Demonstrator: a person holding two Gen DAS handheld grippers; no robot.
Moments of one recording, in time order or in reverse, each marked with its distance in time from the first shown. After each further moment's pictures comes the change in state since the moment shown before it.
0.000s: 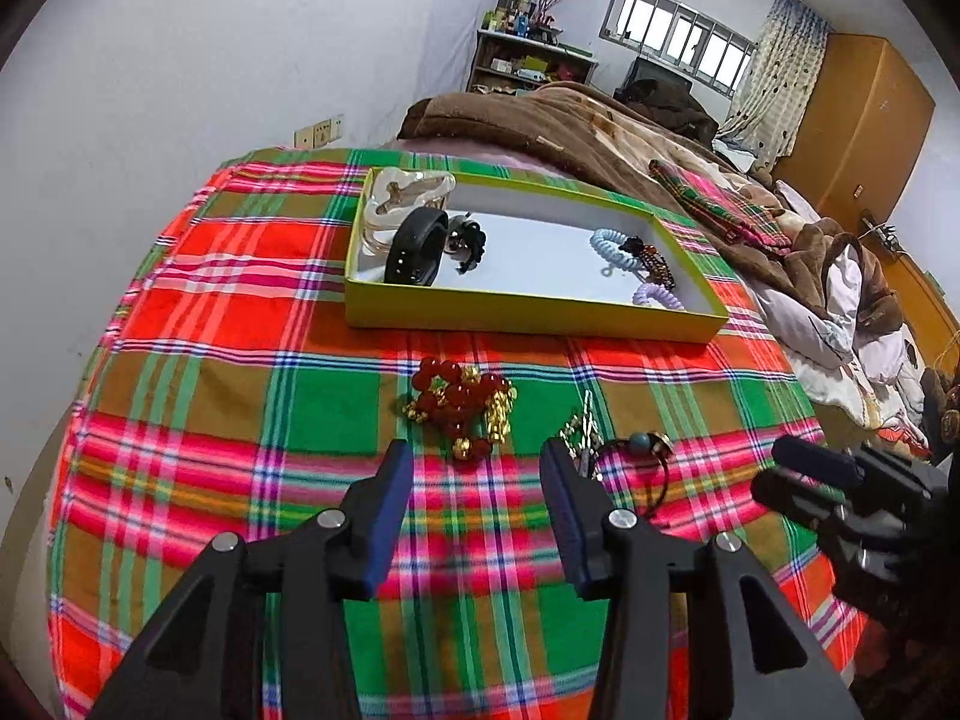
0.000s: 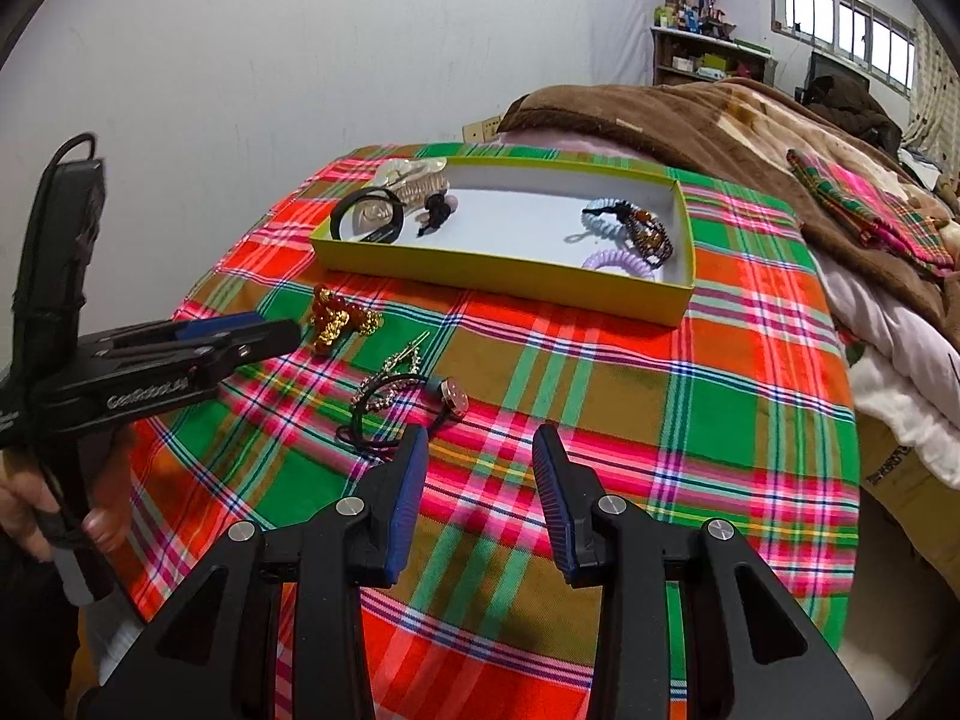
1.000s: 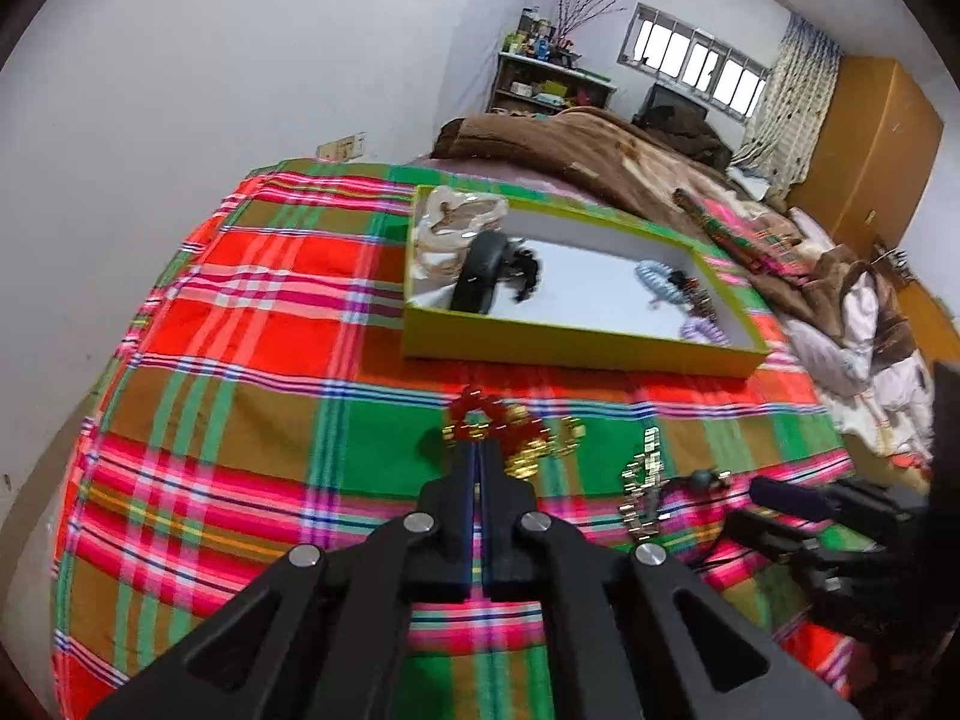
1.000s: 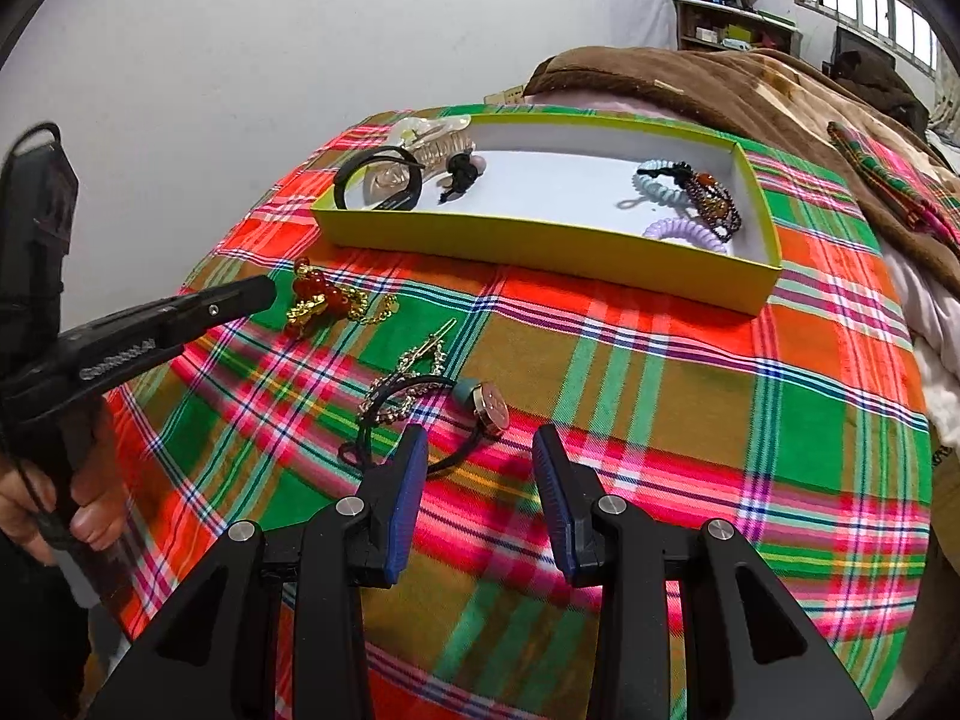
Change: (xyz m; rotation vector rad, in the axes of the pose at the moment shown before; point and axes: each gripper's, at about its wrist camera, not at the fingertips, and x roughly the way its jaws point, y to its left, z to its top) left arm -0.001 0.031 0.003 -0.033 -0.064 0.000; right arm 0.047 0.007 0.006 0.012 0.067 0.062
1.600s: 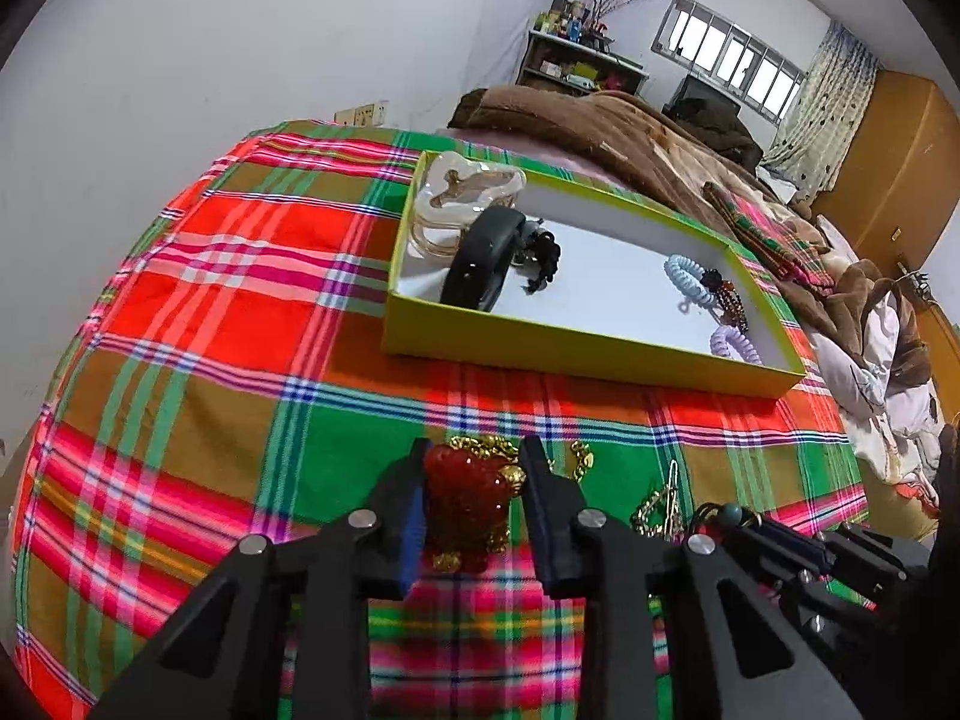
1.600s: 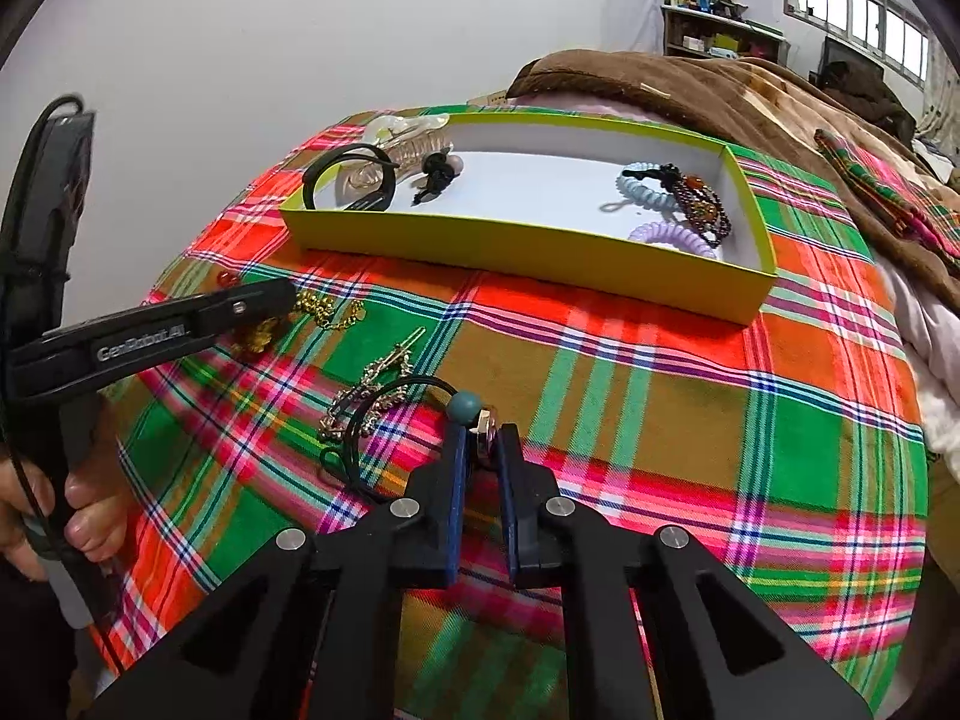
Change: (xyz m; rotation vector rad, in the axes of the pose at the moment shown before) left arm 0.034 -0.006 0.005 -0.074 0.053 0.049; right arm 0.007 -0.005 0.000 -0.007 -0.026 -0.056
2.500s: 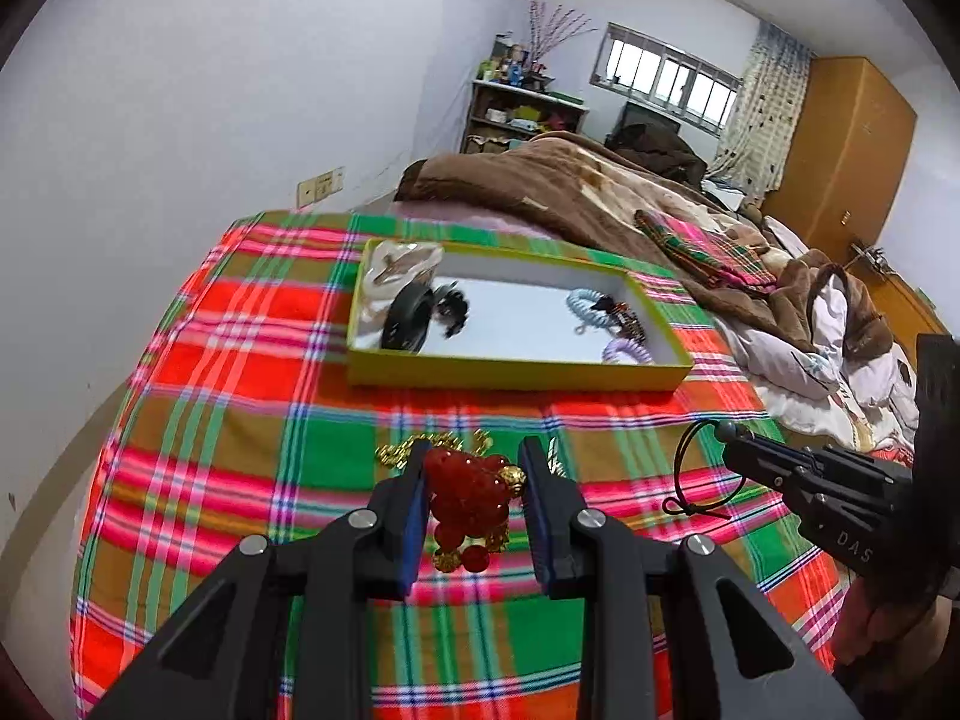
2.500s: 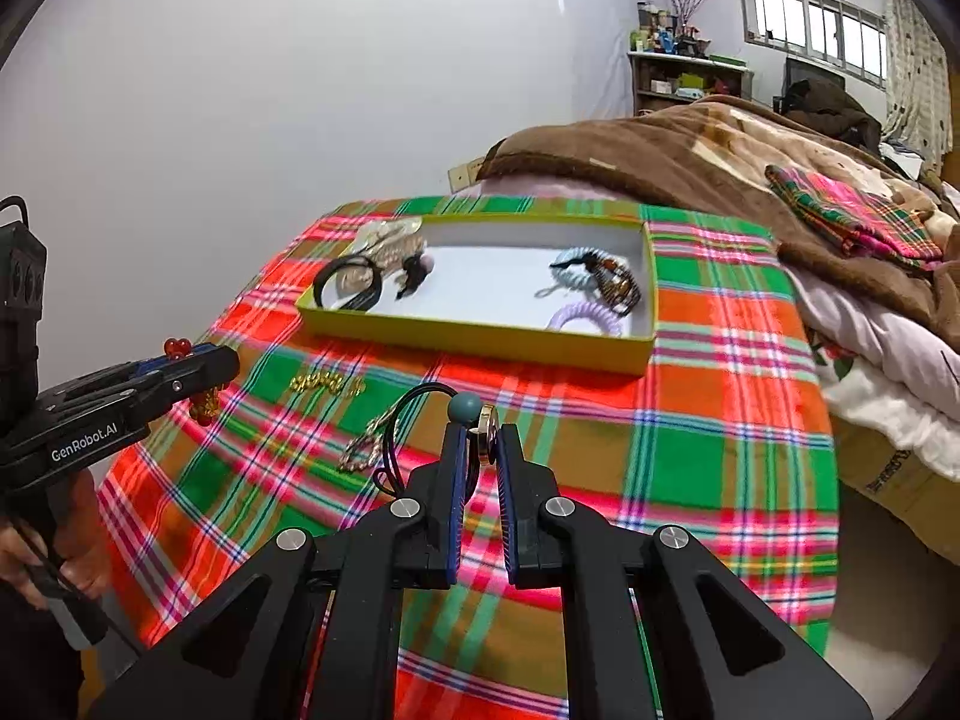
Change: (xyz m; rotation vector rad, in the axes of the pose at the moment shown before) left arm -0.076 -0.034 -0.005 0.122 -0.122 -0.056; right arm -0.073 -0.023 0.008 0.058 -0.152 -0.009
